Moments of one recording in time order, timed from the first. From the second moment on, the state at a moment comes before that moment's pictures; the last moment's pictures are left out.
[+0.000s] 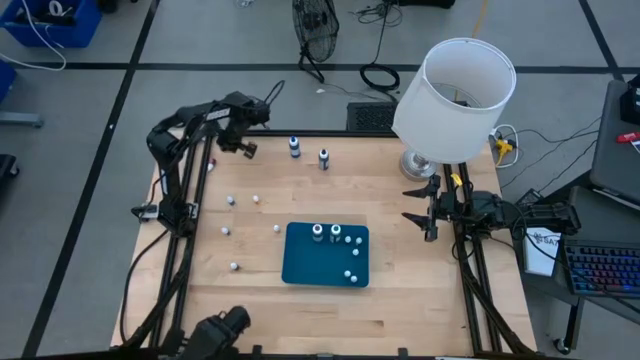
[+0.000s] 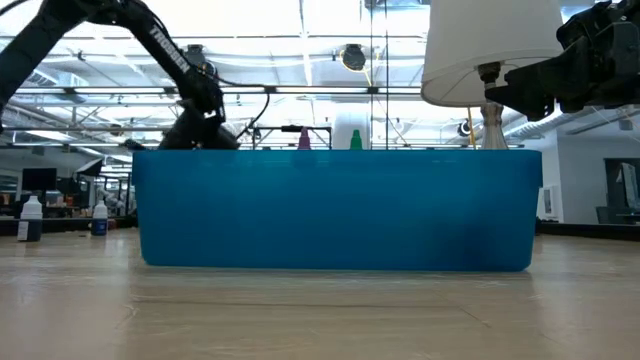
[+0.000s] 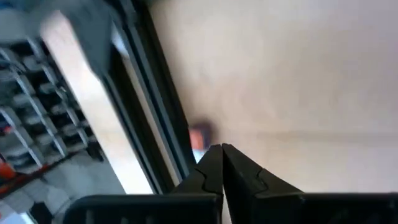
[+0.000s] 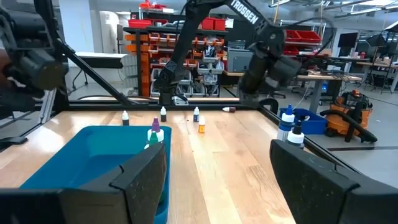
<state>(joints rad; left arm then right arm) 0.95 1.96 1.37 -1.37 -0.39 -0.46 0.03 0.03 0.04 0.03 0.18 -0.04</state>
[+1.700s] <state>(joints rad) 1.00 2.14 1.32 -1.46 -0.42 -0.59 0.03 0.03 0.04 0.01 0.18 -0.04</state>
